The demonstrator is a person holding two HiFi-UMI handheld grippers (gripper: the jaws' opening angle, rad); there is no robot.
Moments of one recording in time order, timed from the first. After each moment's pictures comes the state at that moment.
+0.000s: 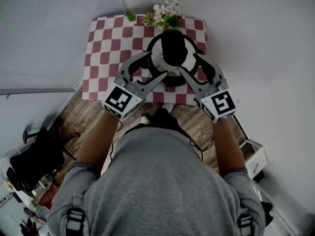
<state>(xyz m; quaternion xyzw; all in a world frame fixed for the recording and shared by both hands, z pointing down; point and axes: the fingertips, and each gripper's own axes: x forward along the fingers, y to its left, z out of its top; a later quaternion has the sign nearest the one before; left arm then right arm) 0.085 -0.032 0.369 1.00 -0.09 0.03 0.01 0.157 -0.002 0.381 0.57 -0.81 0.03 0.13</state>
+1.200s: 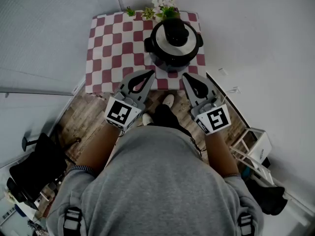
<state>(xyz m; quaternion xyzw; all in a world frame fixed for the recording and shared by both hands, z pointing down) -0.026 0.056 0.369 0.99 -0.11 -0.01 0.01 0.044 0.115 0.376 0.61 -0.79 0.01 0.06</state>
